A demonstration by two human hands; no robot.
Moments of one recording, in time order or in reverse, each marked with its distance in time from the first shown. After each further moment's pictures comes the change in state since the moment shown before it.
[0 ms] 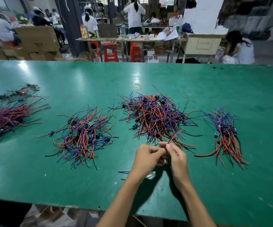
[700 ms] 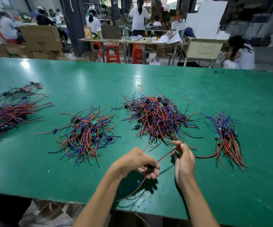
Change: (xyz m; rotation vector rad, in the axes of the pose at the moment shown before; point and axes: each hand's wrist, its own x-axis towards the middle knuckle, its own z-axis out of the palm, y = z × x) left_hand -0.012 0.016 -0.061 0.200 -0.384 -0.254; right_hand 0.009 -0.004 -0.004 0.153 0.270 0.033
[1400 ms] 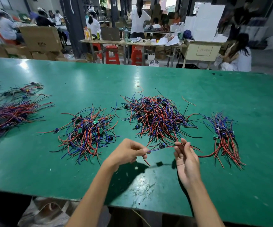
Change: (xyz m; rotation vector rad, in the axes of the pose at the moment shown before) left_hand -0.006 -0.002 -0.030 0.127 0.227 0.165; right_hand -0.013 -0.022 -0.016 0.282 -0.096 0.171
